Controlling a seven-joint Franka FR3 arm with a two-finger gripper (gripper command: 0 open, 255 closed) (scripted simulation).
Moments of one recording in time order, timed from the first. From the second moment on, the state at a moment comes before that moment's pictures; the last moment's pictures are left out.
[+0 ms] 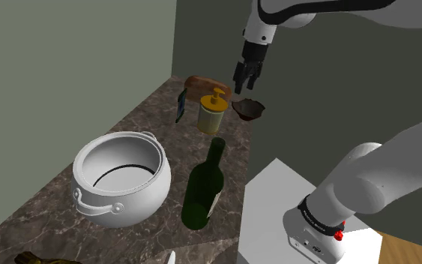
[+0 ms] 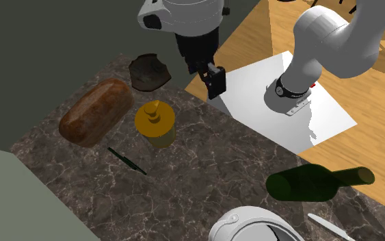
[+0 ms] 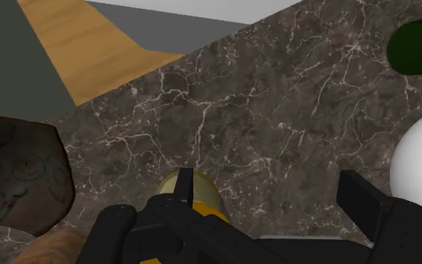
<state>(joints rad) -0.02 -0.31 -0.02 -2.18 0.05 1.75 -0.15</state>
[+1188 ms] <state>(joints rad) -0.04 0.16 -0.04 -1.87 0.02 1.90 -0.18</state>
